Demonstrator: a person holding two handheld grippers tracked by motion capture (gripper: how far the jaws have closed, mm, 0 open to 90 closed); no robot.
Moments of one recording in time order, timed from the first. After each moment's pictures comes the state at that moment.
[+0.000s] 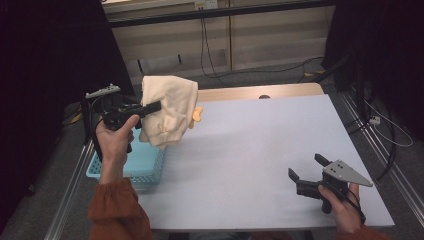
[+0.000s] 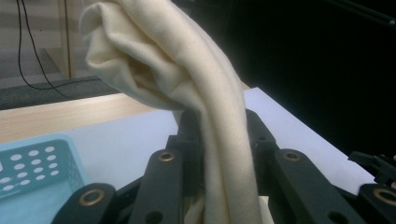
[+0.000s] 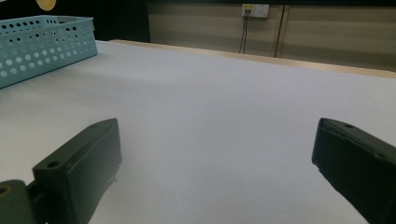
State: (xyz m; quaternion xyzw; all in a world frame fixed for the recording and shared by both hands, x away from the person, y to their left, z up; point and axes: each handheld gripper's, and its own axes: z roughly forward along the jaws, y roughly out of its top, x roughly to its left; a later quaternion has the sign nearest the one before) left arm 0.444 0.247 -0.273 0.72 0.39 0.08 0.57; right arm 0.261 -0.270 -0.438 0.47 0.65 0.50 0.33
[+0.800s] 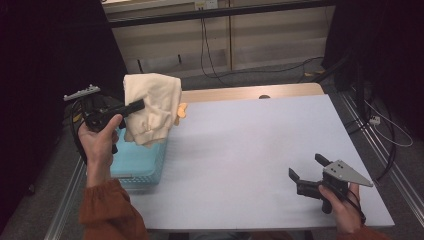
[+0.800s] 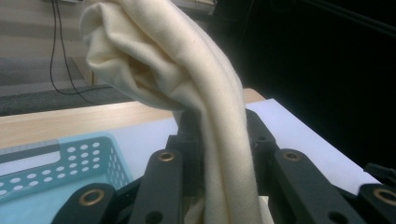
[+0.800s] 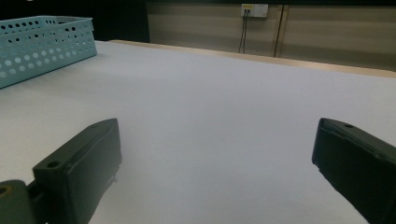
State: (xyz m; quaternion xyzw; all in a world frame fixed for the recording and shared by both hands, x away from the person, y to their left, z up) left arm 0.438 0.284 -0.265 0.70 0.42 0.11 0.57; right arm 0.261 -0.270 -0.438 0.47 0.65 0.50 0.32
